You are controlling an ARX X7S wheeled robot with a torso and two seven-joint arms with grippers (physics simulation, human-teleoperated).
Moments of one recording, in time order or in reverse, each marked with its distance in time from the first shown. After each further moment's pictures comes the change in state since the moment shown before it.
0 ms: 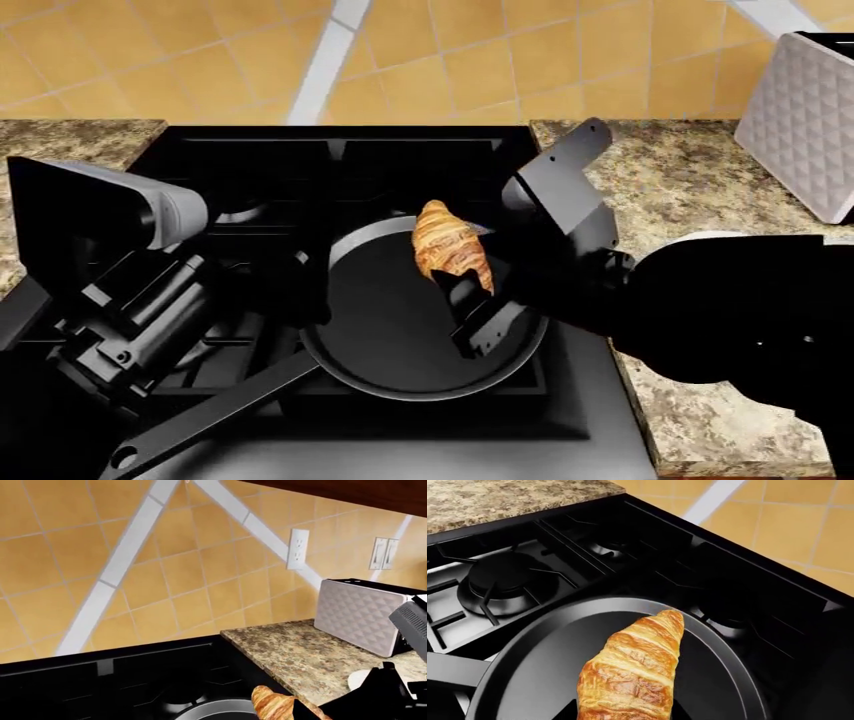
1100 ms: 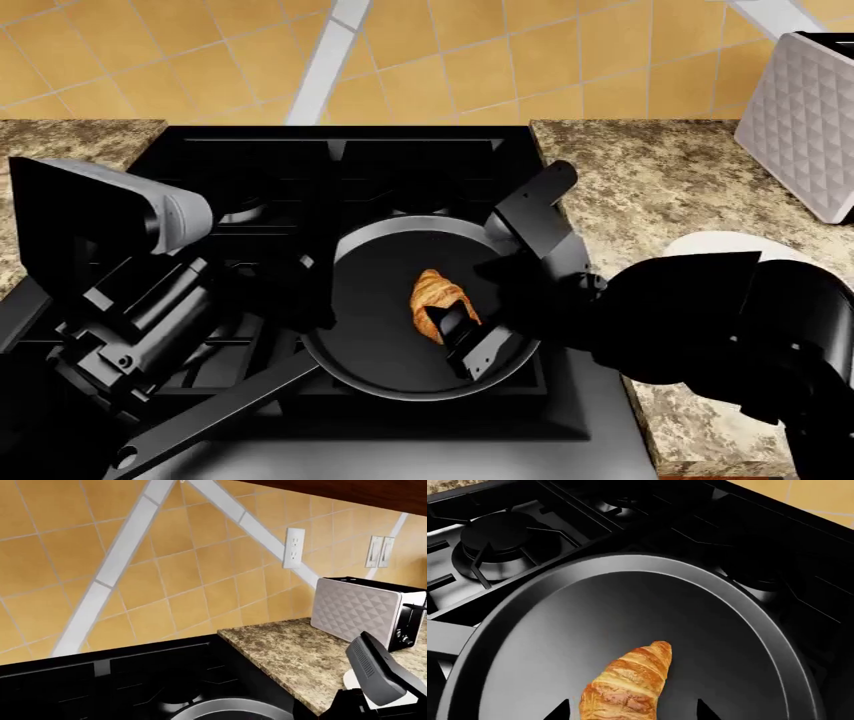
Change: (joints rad) left arm -0.011 -0.016 0.021 0.012 -0.033 0.011 -0.030; right arm -0.034 -0.034 -0.100 0.117 -0.100 -0.033 -0.121
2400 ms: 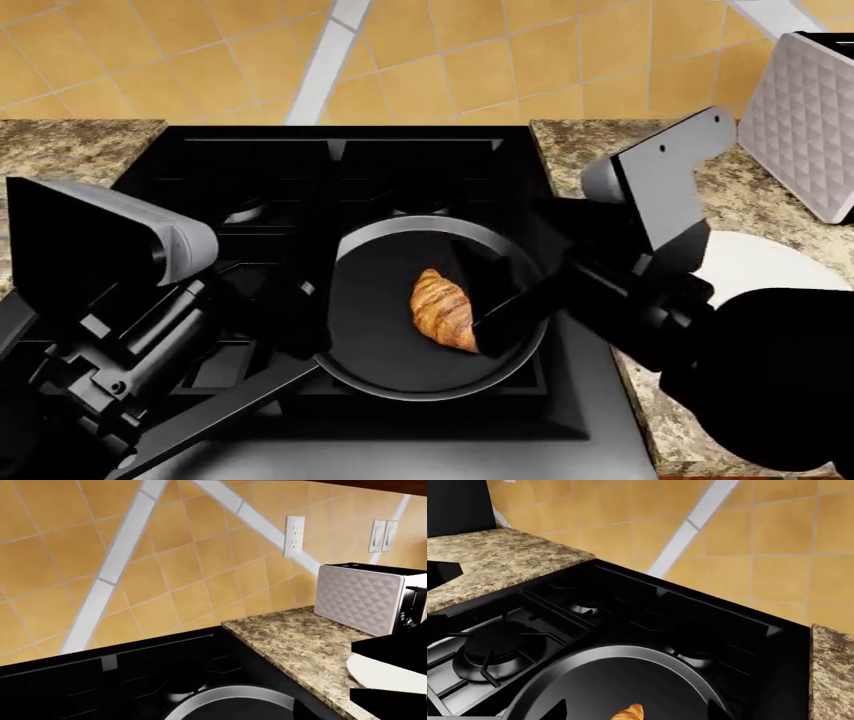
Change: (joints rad) left arm 0.026 -0.056 0.006 0.052 -0.031 0.004 -0.030; right arm -0.093 0.156 0.284 -0.381 0.362 -0.122 0.474
